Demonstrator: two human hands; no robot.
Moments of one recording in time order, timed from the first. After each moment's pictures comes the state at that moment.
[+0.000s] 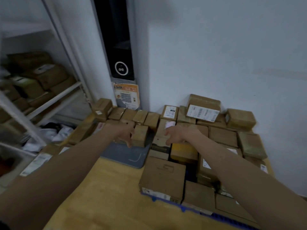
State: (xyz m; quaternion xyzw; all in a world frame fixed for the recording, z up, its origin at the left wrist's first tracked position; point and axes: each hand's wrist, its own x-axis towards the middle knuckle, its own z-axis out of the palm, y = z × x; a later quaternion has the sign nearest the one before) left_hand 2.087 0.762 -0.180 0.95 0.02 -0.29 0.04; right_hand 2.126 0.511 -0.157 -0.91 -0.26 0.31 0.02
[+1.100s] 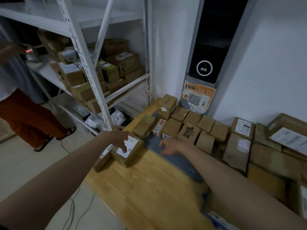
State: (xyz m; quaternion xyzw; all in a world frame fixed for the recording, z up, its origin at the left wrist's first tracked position) left_hand 1.934 1.068 -0.227 0.93 0.20 -0.30 0.07; right_hand 2.065 0.847 -0.245 -0.84 -0.40 0.36 0.02
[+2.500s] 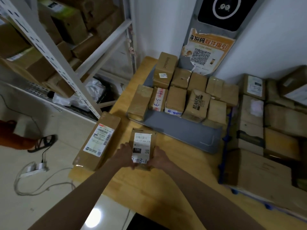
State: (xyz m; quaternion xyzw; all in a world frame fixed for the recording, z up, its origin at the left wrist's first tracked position) left_hand 1.927 1.102 -0.409 0.89 0.21 -0.35 0.22; right_hand 1.981 0.945 -0.397 -0.84 -0.04 0.46 0.28
